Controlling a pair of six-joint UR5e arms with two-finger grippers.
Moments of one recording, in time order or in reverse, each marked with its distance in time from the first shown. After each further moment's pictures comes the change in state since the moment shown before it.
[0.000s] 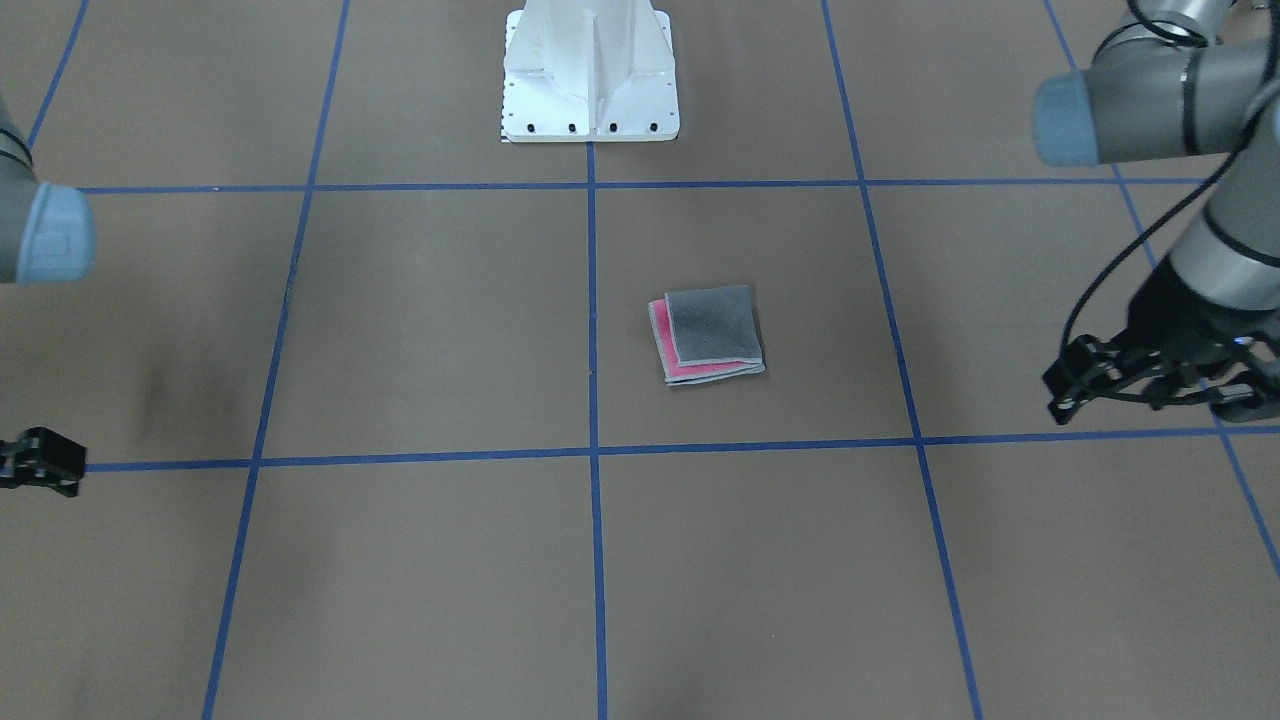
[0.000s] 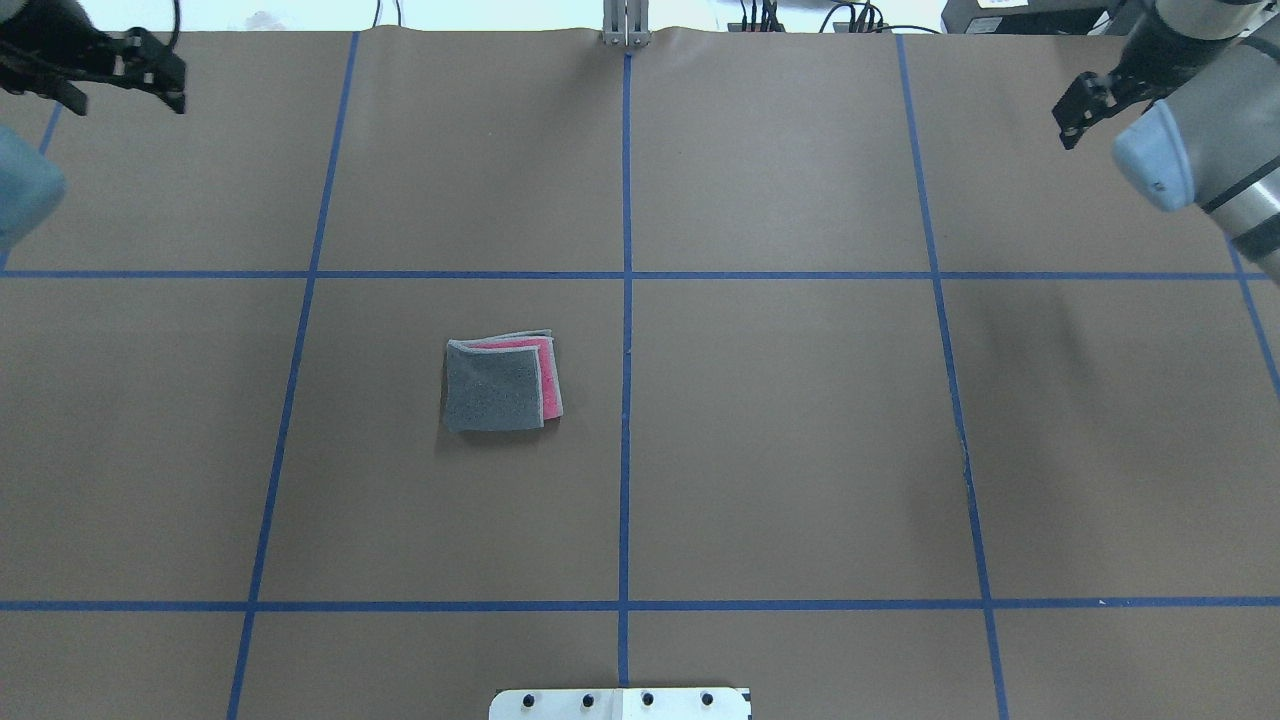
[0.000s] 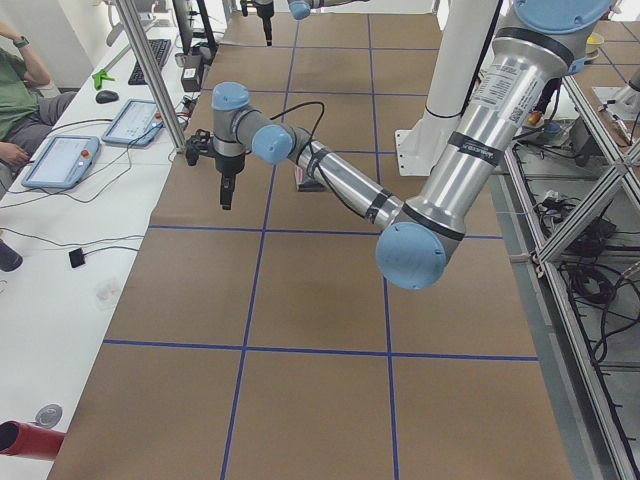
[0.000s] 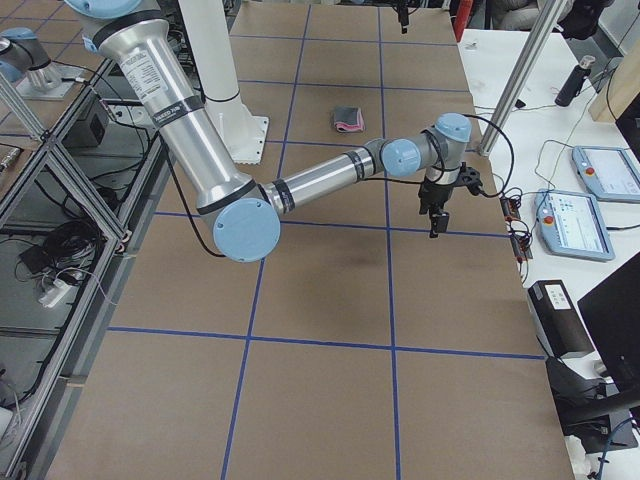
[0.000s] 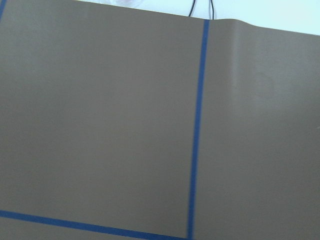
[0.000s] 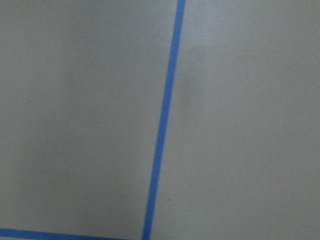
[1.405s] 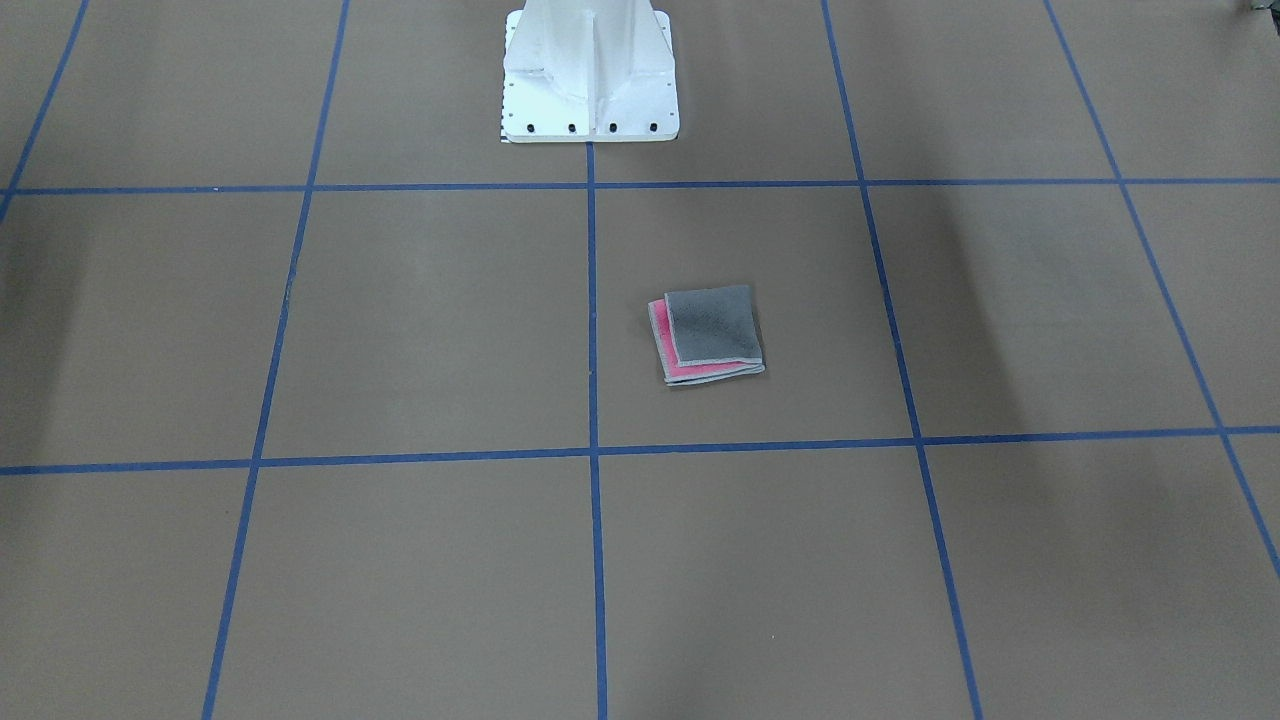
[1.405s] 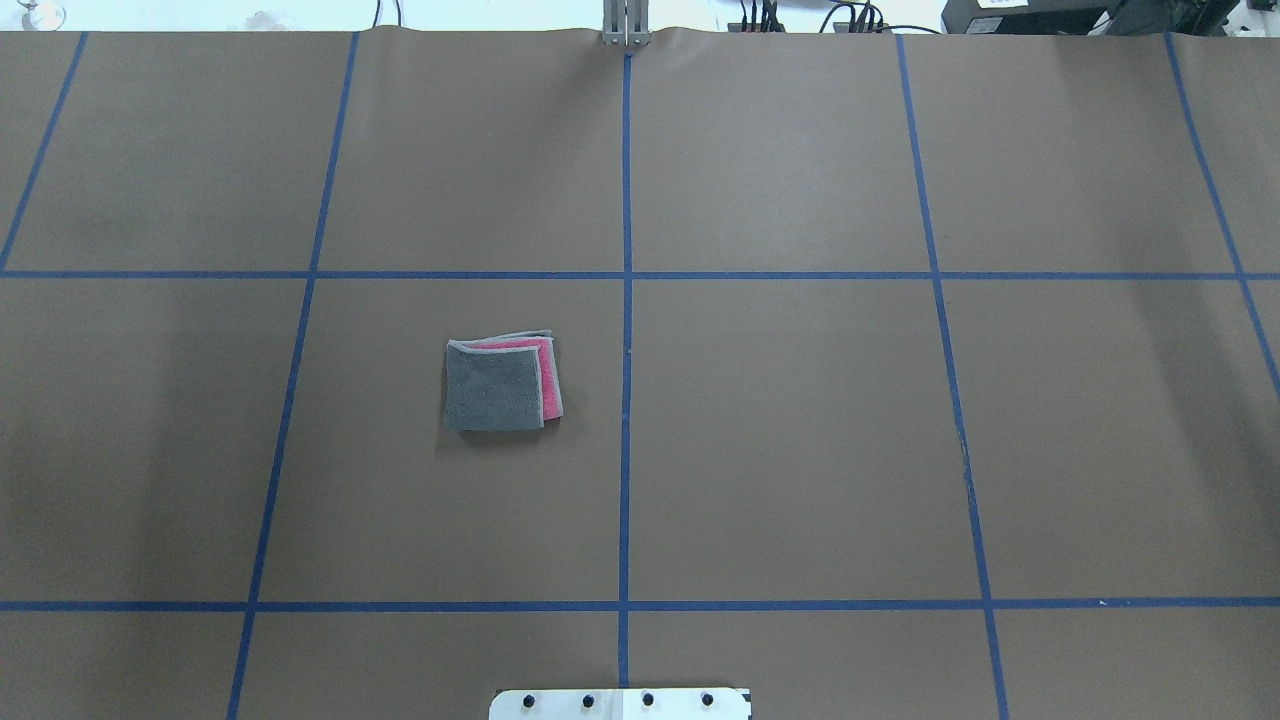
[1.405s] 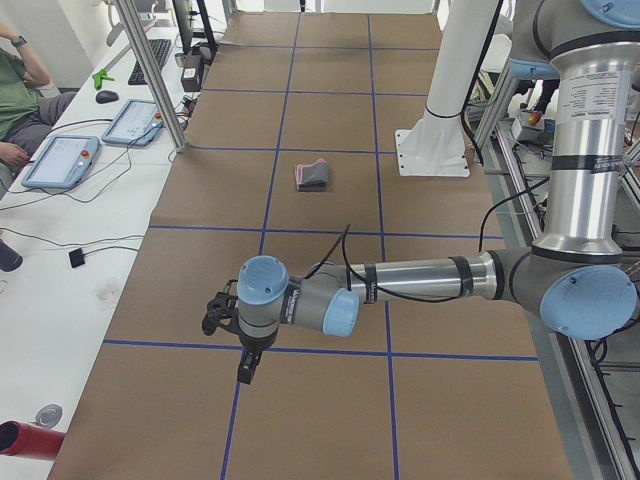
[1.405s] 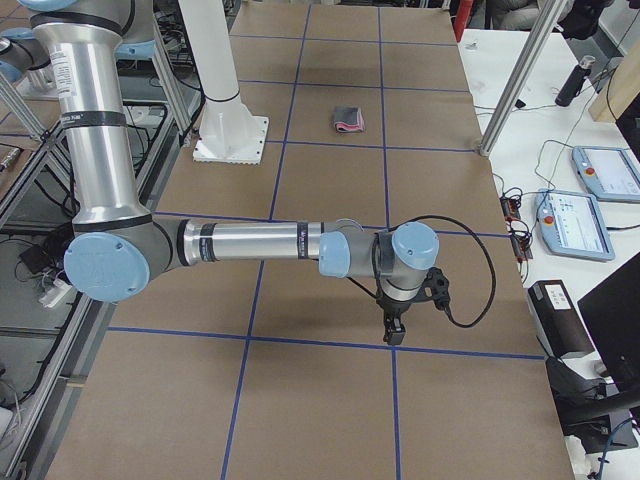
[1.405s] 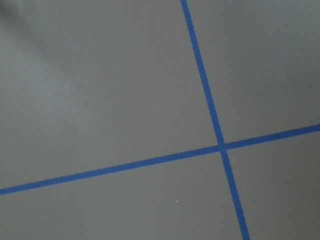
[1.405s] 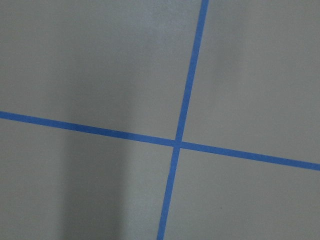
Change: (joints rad) left arm -0.358 0.440 0.223 -0.368 -0.116 0.615; right arm 0.300 -0.373 0.058 0.042 0.174 -0.315
